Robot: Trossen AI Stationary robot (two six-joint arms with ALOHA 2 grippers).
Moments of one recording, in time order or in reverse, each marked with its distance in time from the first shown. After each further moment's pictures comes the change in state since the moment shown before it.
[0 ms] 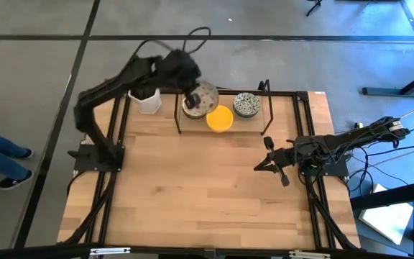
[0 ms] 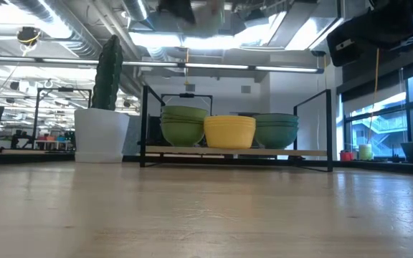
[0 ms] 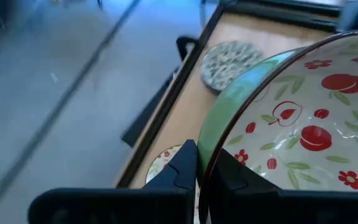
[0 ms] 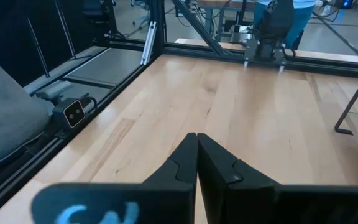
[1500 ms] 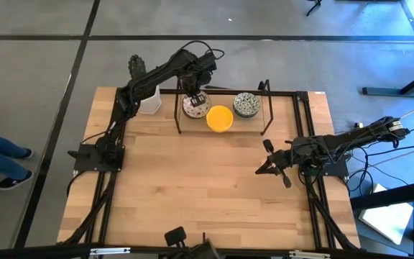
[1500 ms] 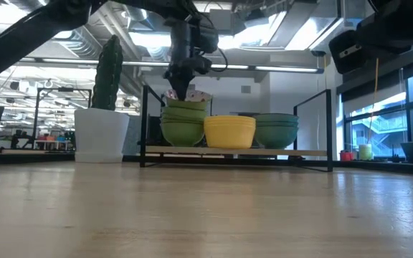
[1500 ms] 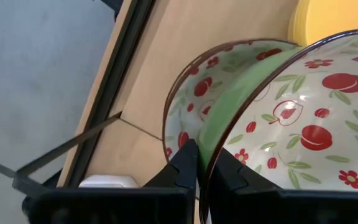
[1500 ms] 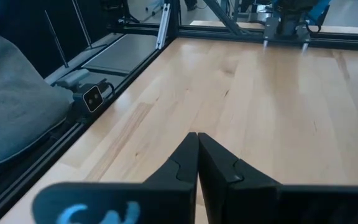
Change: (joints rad) left arm 0.225 0.539 0.314 -0.441 0.124 0.067; right arm 0.000 0.000 0.000 -0.065 -0.063 0.043
